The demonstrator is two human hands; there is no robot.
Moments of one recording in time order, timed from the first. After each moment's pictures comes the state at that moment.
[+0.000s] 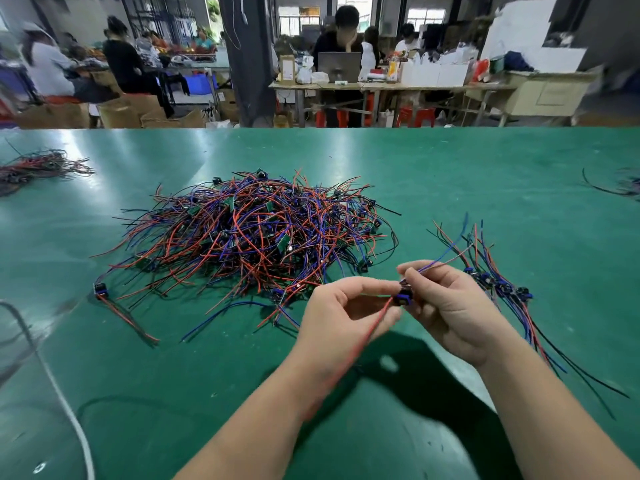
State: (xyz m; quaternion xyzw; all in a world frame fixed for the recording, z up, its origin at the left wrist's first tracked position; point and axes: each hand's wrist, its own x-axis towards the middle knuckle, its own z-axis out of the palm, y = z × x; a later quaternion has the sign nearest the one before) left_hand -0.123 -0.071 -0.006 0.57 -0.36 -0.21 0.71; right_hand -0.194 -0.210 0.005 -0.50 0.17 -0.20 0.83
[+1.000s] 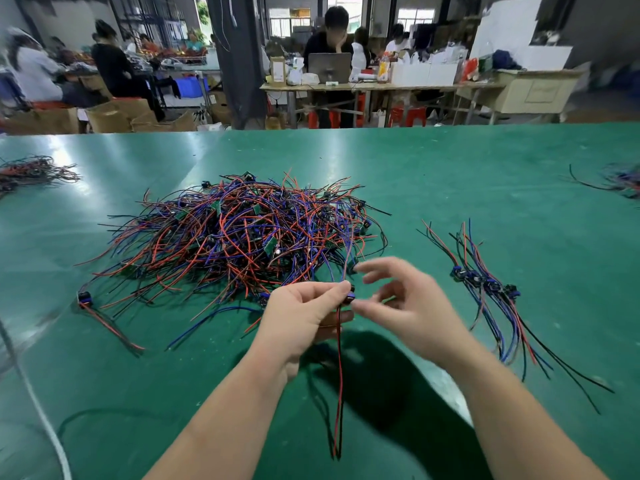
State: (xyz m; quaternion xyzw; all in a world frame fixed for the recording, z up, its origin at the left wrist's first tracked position) left_hand -0.102 -0.066 -0.001 0.61 -0.13 -0.33 0.71; right_hand -0.192 -0.200 -0.002 -0.83 0.09 -0.24 0.49
